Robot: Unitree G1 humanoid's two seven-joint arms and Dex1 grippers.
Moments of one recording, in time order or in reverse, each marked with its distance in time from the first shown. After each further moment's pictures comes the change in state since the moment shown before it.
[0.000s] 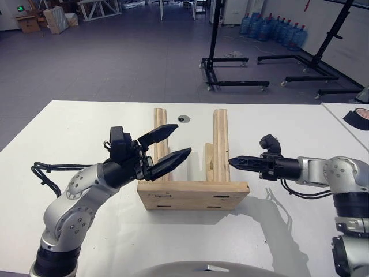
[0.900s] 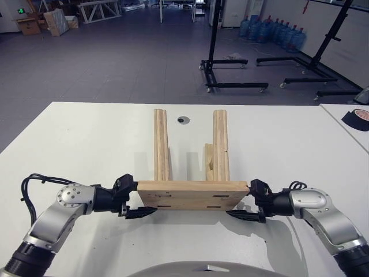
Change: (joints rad) left arm 0.124 0.272 -0.176 0.430 0.512 -0.138 -0.408; right arm 0.437 -0.031 0.301 -0.217 -0.685 -1.110 0.158
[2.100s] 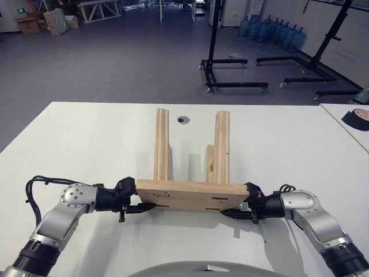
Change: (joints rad) left arm -0.016 -0.025 -0.007 0.097 0.061 -0.157 -0.074; right arm -0.029 0.059 0.036 0.093 -0.021 -0.046 0.057
